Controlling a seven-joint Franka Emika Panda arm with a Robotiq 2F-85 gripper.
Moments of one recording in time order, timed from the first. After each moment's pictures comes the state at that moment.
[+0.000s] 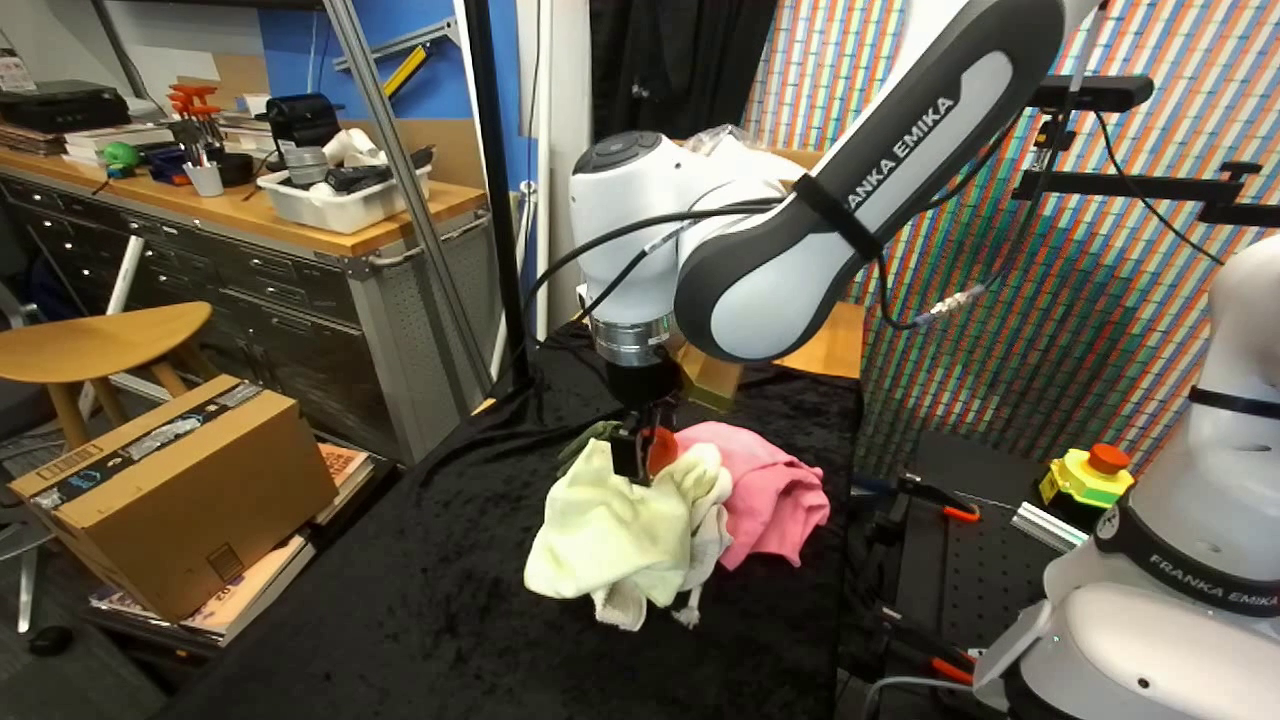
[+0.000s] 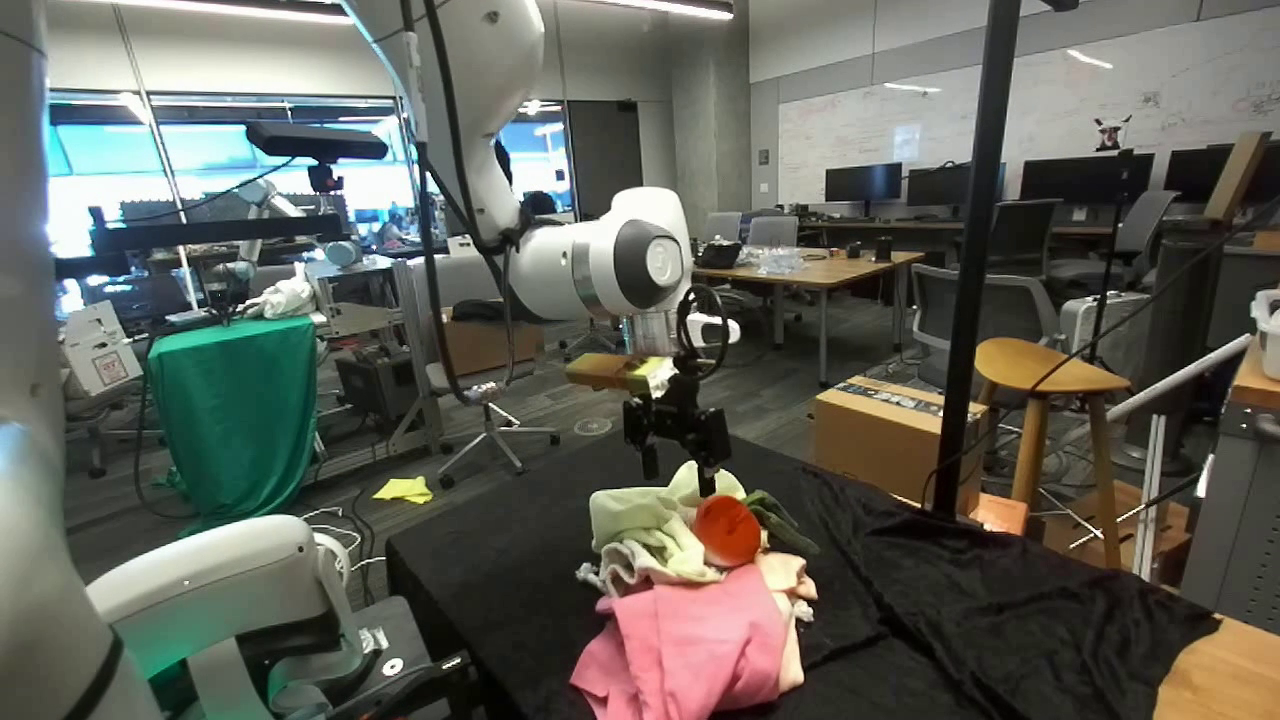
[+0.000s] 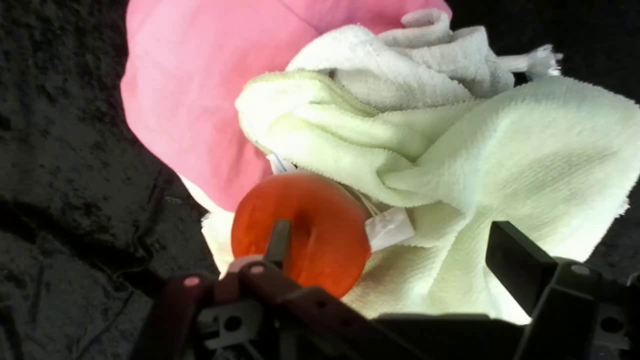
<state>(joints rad) 0.21 0.23 0.10 -2.25 -0.27 2.39 0.31</state>
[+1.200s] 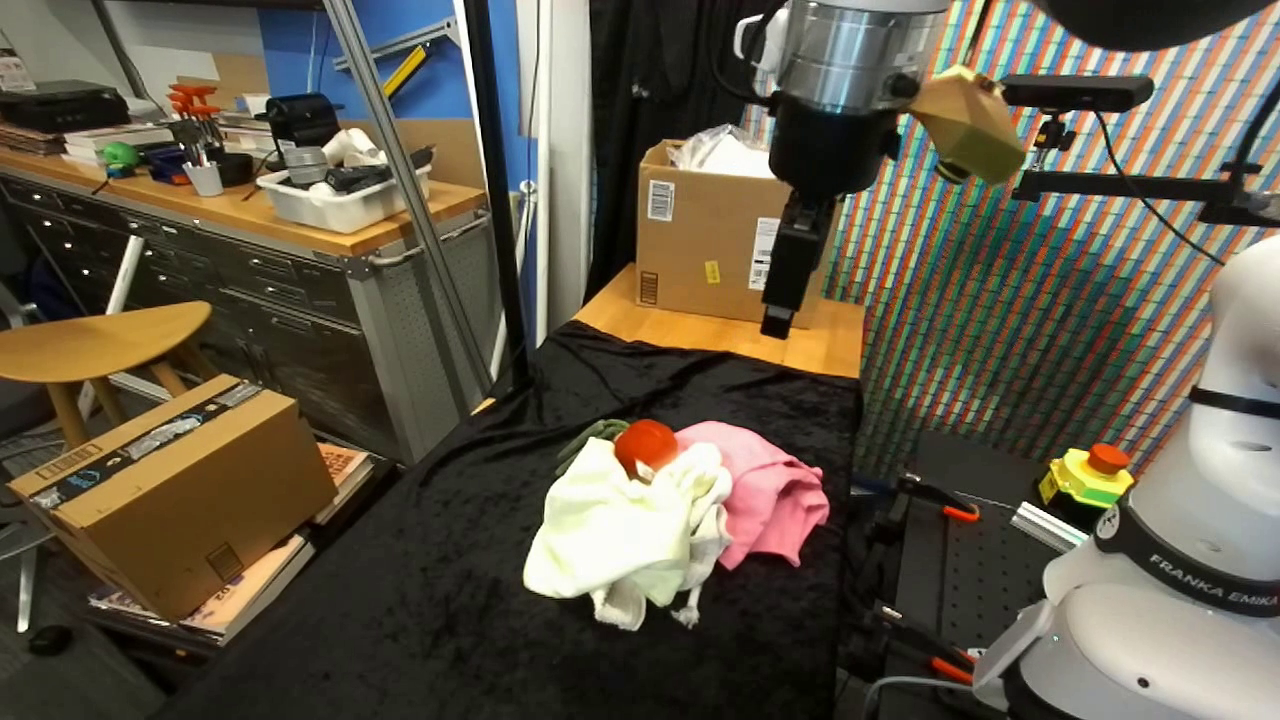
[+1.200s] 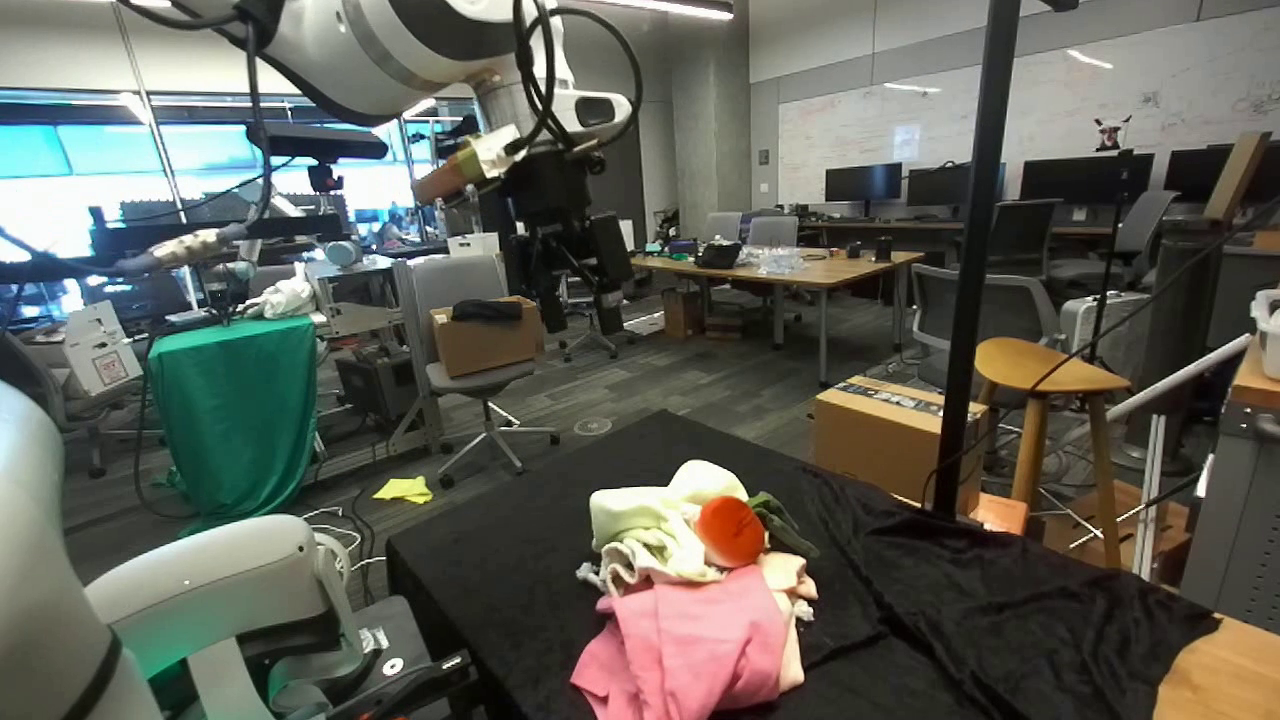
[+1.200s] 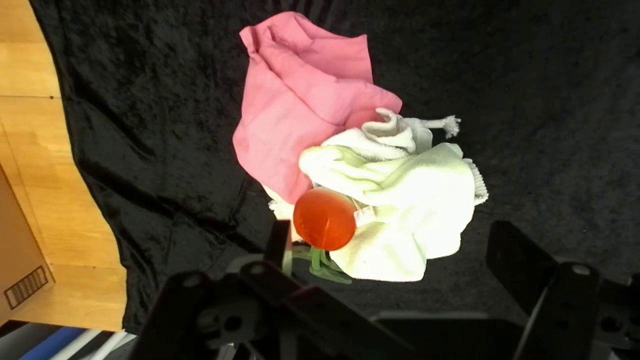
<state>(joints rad) 0.21 -0.51 0.17 -2.49 -0.11 2.03 0.23</state>
